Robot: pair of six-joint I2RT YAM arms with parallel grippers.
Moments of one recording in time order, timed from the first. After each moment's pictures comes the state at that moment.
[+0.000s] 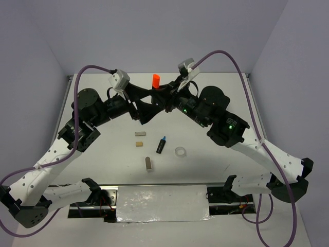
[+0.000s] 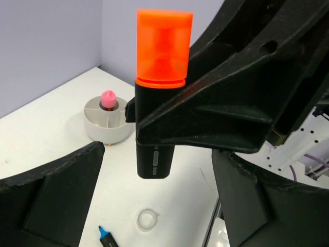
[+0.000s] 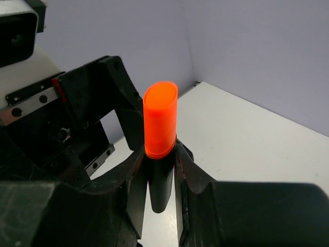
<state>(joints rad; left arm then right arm) -0.65 1.03 1.24 -0.08 0.39 -0.28 1.00 1.21 1.45 -0.11 0.18 0.20</state>
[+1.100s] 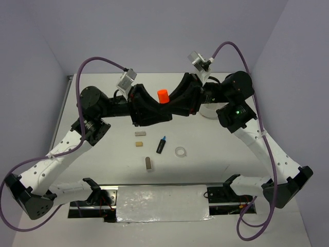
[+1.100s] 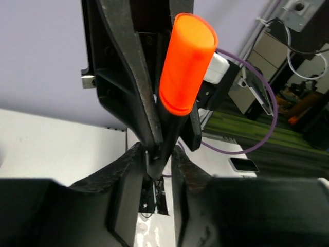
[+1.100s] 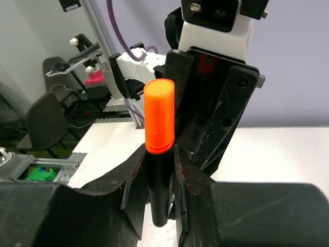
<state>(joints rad) -0.64 1.13 1.23 0.27 0.89 -0.64 0.60 1.21 1.41 0.30 -1.12 0.65</state>
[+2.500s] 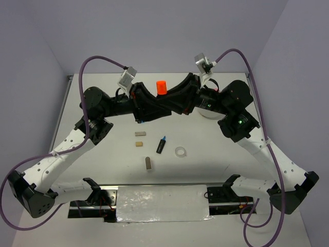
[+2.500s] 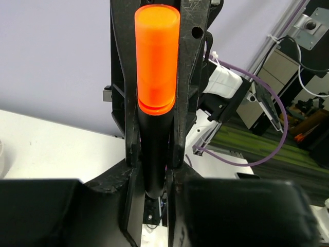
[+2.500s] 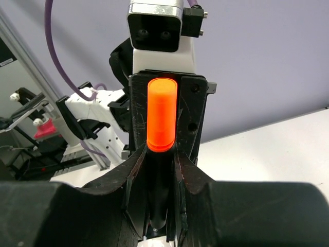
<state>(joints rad) -0.64 1.16 1.20 0.37 0.84 -0.70 0.69 1.12 1.33 0.18 -0.70 0.54</state>
